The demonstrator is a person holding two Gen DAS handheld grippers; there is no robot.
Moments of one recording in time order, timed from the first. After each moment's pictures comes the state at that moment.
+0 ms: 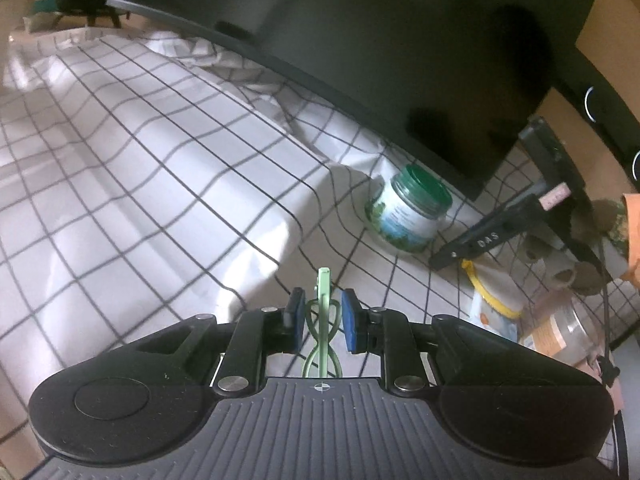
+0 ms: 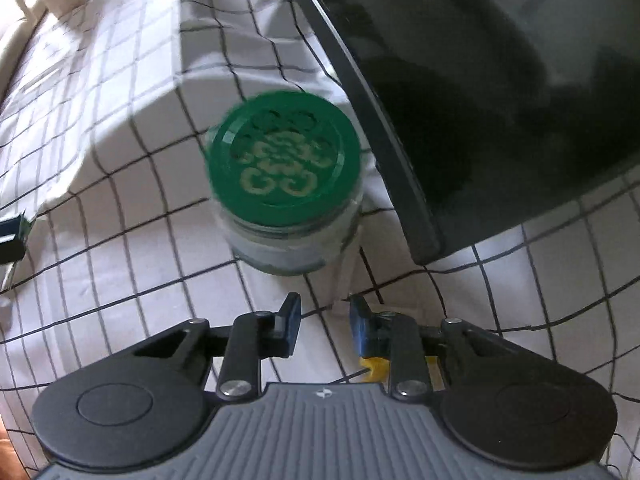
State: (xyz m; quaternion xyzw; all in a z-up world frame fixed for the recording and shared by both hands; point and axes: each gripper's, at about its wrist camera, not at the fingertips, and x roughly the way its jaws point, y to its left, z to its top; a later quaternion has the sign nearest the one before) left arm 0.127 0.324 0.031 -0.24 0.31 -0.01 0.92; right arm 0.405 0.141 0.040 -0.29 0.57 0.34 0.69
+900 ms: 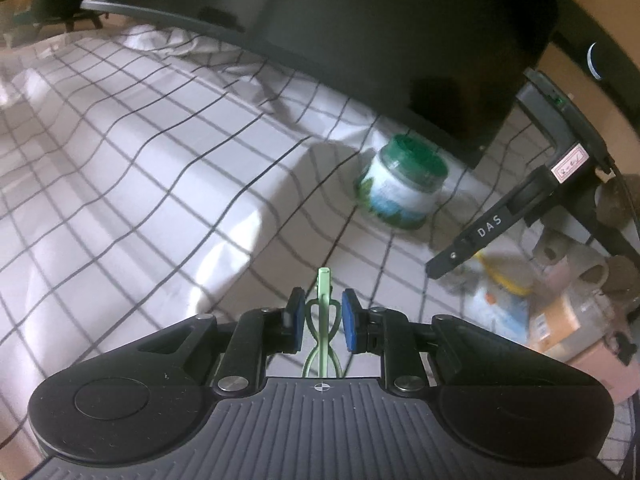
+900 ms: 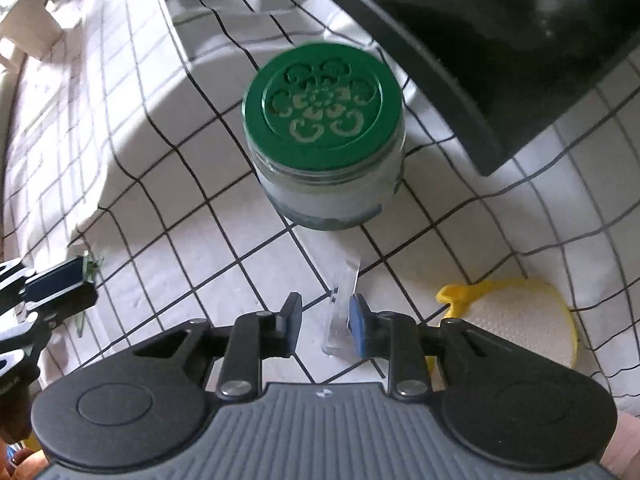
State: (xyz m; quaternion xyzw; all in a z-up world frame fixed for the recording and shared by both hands) left arm 0.146 0.298 0.035 -0.19 0.36 -0.01 0.91; right arm 0.391 0.132 0.042 -0.21 0.64 0.30 0.68
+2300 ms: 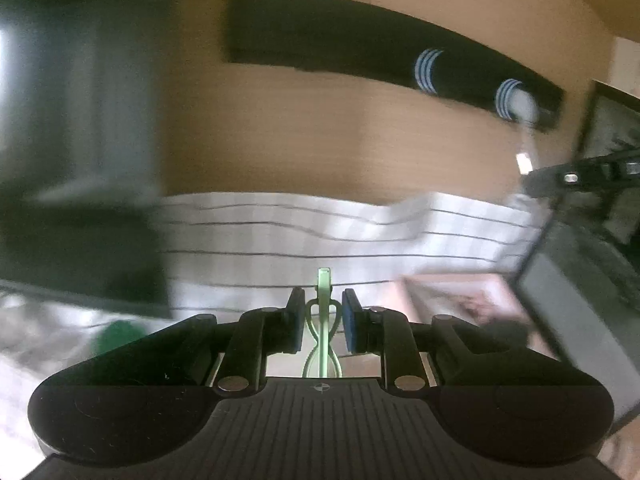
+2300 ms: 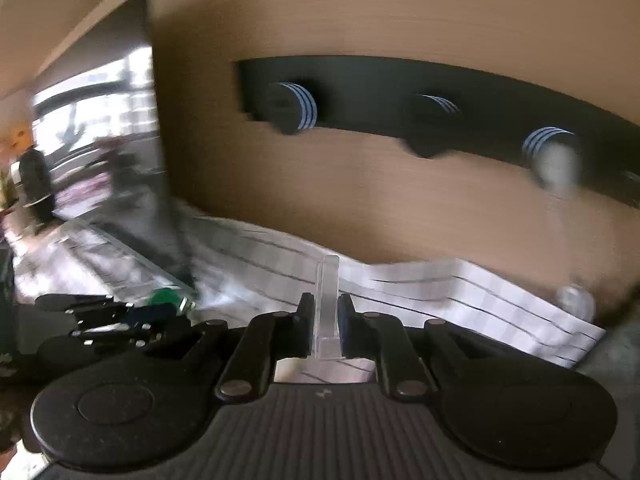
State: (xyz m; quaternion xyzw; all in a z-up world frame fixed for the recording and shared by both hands) left arm 0.224 0.092 0.172 0.00 0.29 -0.26 0.92; right arm 0.230 -0.124 0.268 -0.01 0.35 0.08 0.93
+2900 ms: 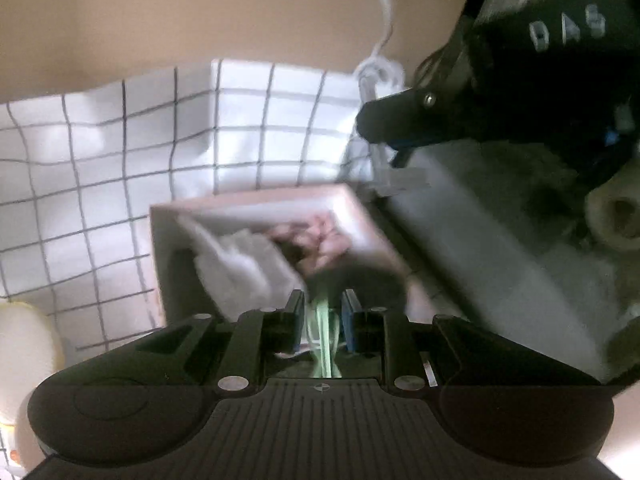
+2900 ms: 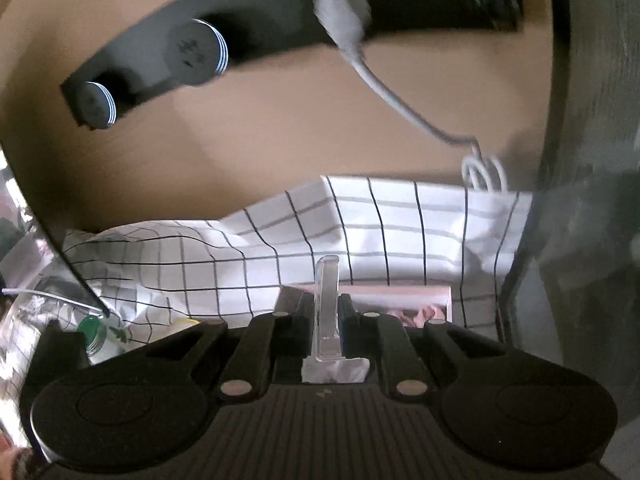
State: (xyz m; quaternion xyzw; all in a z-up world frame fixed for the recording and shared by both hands) left arm 0.256 -0.088 0.088 0.04 0.39 -0.41 0.83; right arm 0.231 -0.235 0.191 0.14 0.39 -0.03 0.91
